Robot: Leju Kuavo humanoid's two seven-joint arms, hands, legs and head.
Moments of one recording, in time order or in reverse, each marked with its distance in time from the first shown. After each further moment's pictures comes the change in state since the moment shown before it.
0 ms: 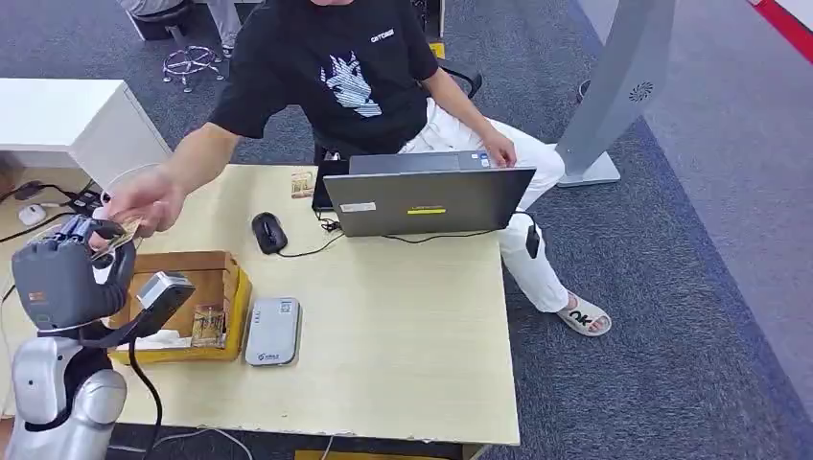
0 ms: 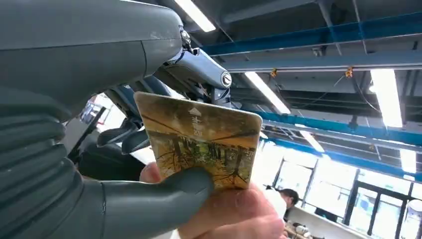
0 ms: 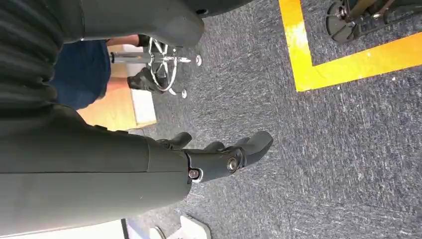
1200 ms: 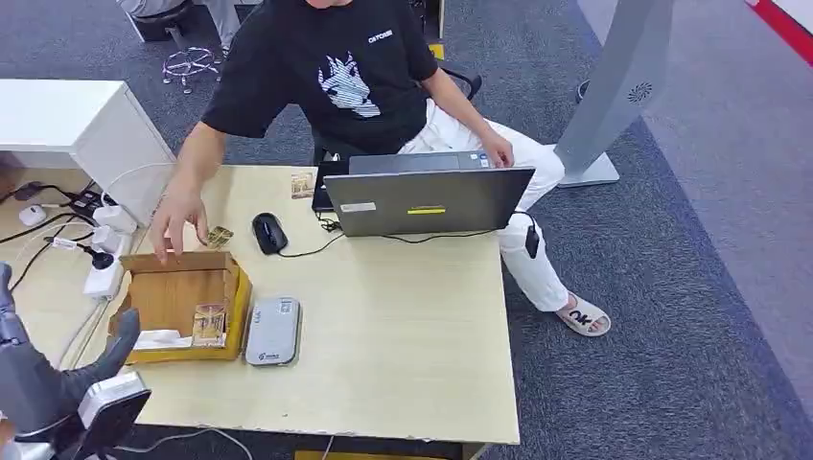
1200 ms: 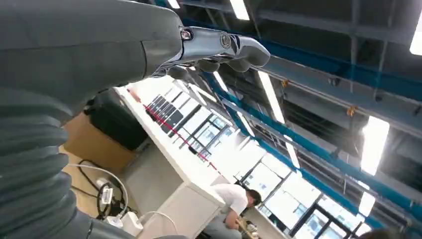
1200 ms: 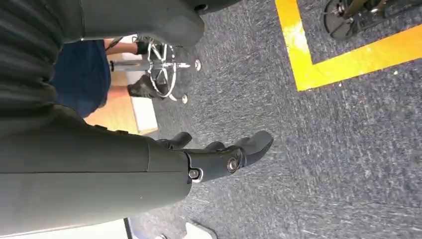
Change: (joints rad) left arm 0.338 -0.186 0.079 -0.262 0.429 0.156 -0.335; right arm 0.002 0.008 -0.040 0.000 -0.008 -0.030 -0.011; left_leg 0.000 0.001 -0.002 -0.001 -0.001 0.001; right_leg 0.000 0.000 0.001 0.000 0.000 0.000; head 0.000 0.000
